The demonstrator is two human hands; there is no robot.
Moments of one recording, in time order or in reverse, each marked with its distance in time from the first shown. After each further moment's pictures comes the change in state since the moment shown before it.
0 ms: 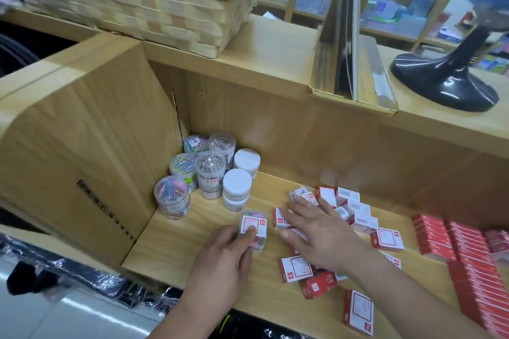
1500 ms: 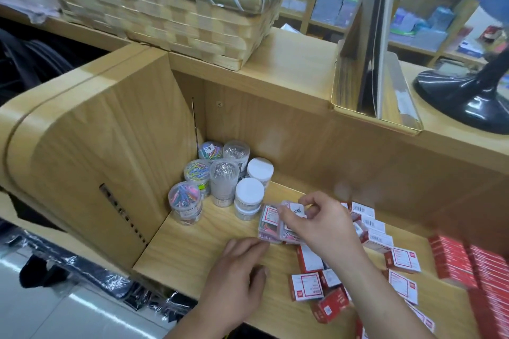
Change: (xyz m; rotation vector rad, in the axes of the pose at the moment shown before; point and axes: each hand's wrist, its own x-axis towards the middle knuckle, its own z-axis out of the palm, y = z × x) left_hand -0.006 -0.009 0.014 -0.093 -0.106 -0.004; right_hand 0.025 -0.046 -0.038 0.755 0.450 0.496
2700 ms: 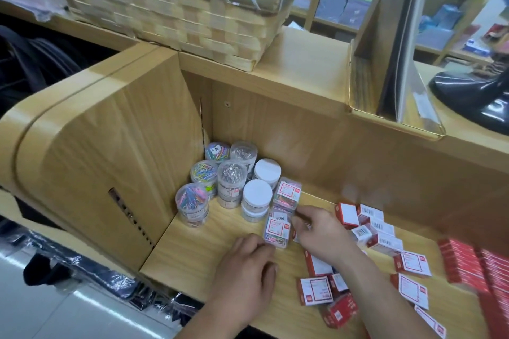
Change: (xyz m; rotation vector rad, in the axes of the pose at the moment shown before) left_hand 0.011 0.005 -0.006 0.138 0.010 -0.038; right_hand 0.023 0.031 0.026 -0.276 -0.278 -0.106
